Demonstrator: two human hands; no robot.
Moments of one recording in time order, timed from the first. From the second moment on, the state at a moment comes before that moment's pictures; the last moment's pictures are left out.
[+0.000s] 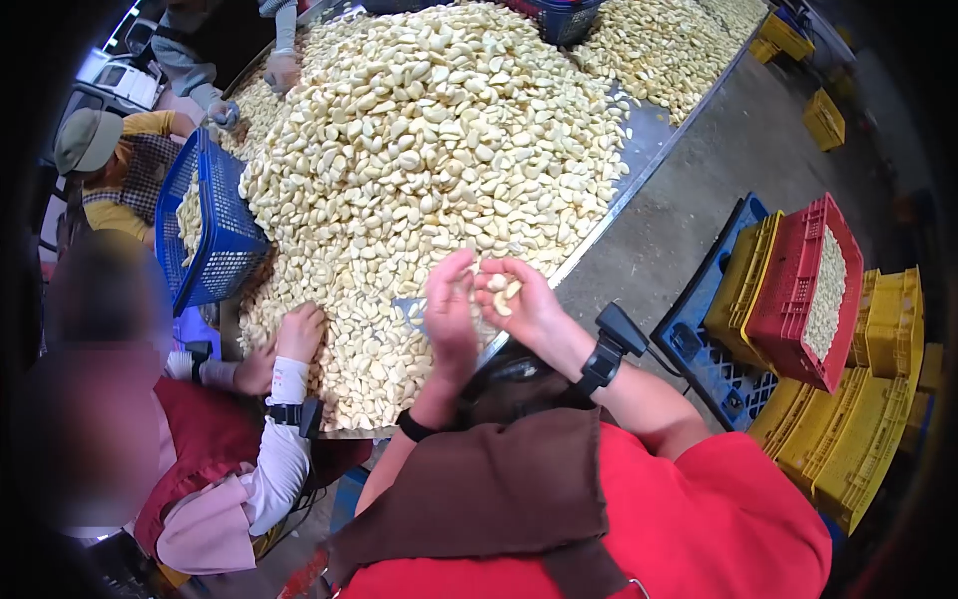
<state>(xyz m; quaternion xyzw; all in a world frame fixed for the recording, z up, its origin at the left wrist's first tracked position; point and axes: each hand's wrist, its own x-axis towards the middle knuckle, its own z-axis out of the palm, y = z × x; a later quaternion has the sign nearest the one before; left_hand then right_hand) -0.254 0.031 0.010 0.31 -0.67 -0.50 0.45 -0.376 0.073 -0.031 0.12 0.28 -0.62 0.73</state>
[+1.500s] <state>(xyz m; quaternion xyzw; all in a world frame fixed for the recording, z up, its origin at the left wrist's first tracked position) -0.099 -0.053 -0.041 0.67 -0.74 -0.07 0.00 -0.332 0.050 -0.029 -0.69 0.65 -0.01 0.33</state>
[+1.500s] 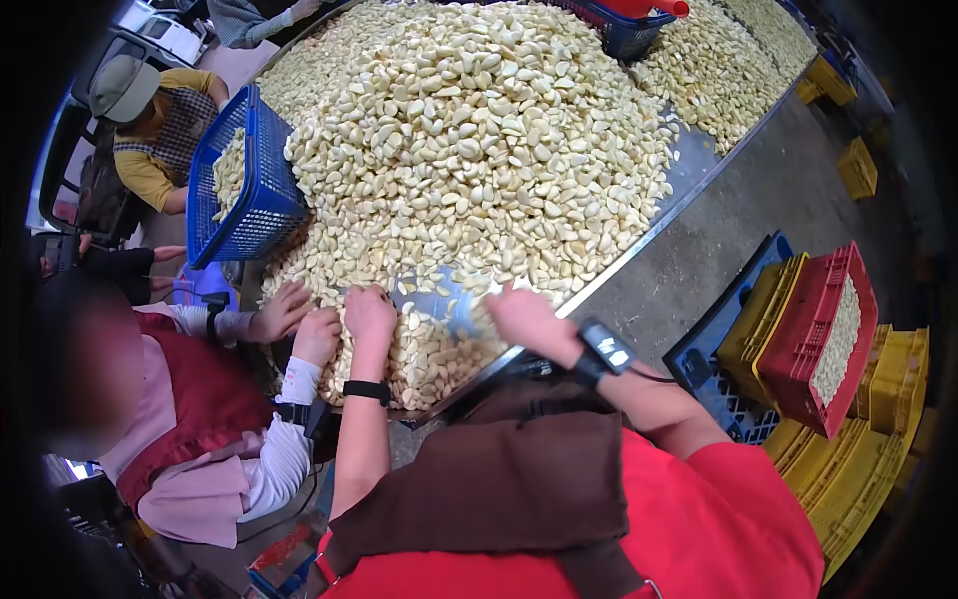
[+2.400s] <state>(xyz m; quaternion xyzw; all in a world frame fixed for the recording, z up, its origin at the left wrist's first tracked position) -0.074 0.008 0.015 0.66 -0.70 -0.19 -0.17 -0.376 0.009 -0.007 -0.57 0.62 -0.31 0.44</state>
